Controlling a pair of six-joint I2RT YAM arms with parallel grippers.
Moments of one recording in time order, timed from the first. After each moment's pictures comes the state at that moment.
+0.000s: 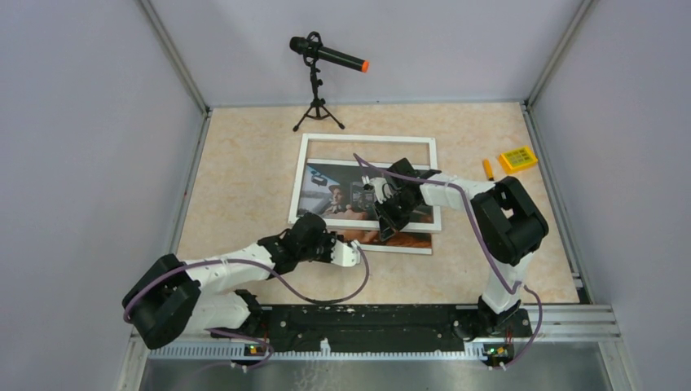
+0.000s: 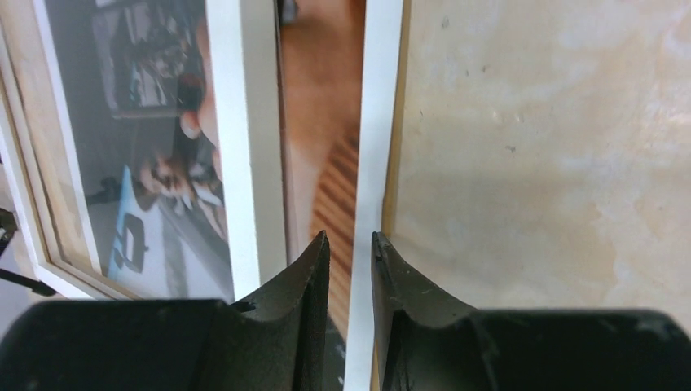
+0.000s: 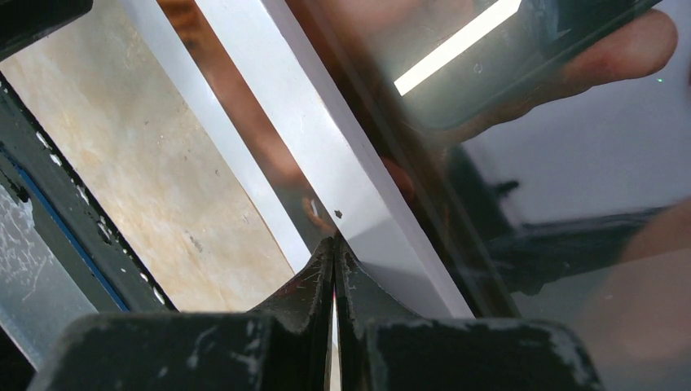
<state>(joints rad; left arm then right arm) -0.81 1.19 0.43 -0.03 0.09 0.92 0.59 1.84 1.10 -0.52 -0.54 -0.13</state>
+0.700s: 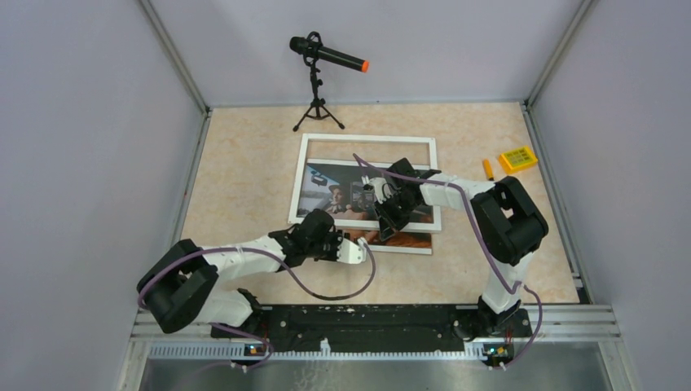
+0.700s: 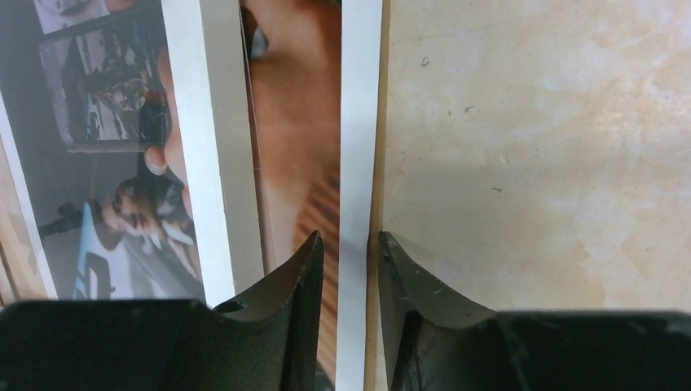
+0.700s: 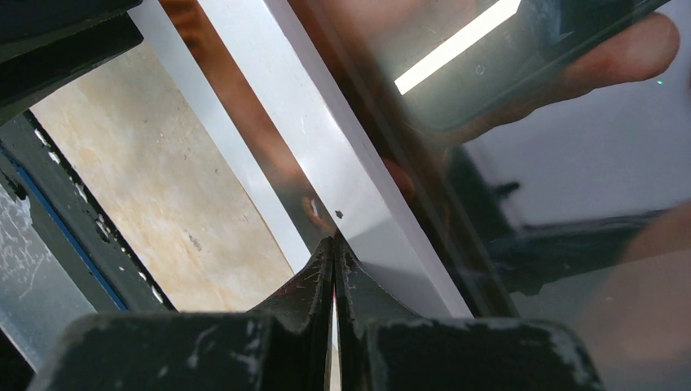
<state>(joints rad) -0.81 1.31 0.50 -0.03 0.16 0.90 0.59 1.84 1.10 -0.52 -0.54 -0.14</state>
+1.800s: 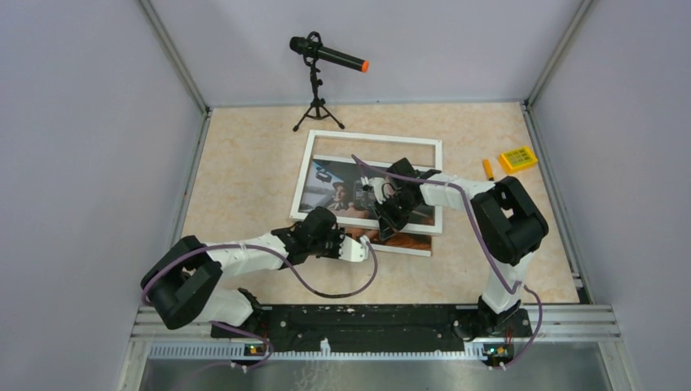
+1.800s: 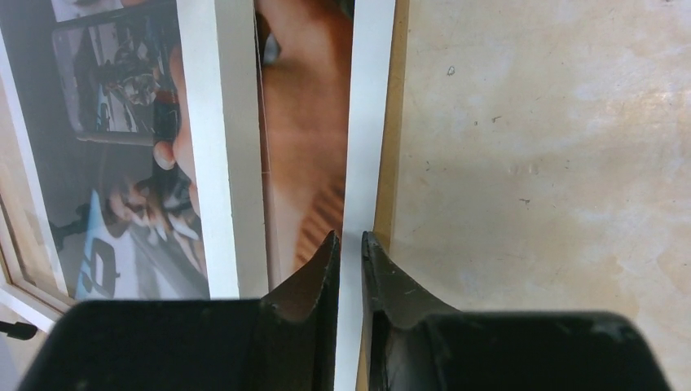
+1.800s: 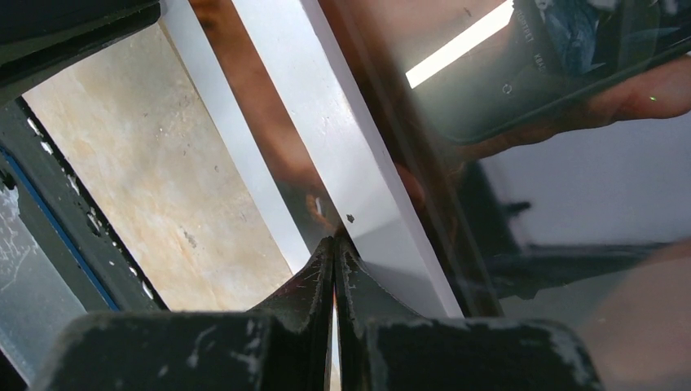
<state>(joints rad) -0.81 1.35 0.53 -0.01 0.14 0.92 0.59 1.84 1.10 -0.52 -0.55 -0.18</state>
